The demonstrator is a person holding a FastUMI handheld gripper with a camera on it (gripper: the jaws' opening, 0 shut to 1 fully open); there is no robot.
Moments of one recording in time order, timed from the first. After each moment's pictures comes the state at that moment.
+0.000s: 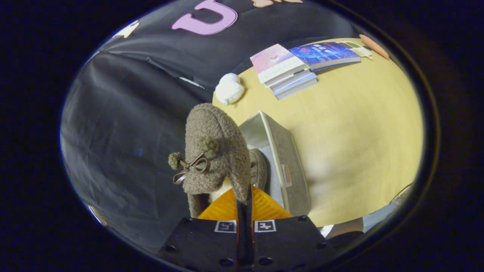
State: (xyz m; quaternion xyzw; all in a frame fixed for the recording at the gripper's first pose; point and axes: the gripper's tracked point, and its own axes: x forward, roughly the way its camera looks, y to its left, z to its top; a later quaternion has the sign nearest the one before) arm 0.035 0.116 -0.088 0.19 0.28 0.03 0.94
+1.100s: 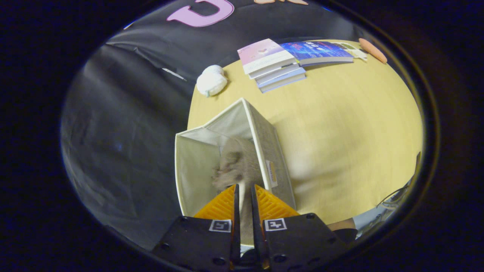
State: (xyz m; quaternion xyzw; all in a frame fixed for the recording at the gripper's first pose) arm 0.044 0.099 -0.104 0.17 0.29 -0.02 0.94
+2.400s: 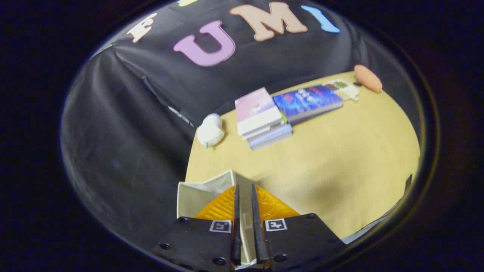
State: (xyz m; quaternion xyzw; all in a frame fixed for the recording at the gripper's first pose) arm 0.041 0.020 0.029 0.12 0.08 -0.06 0.99
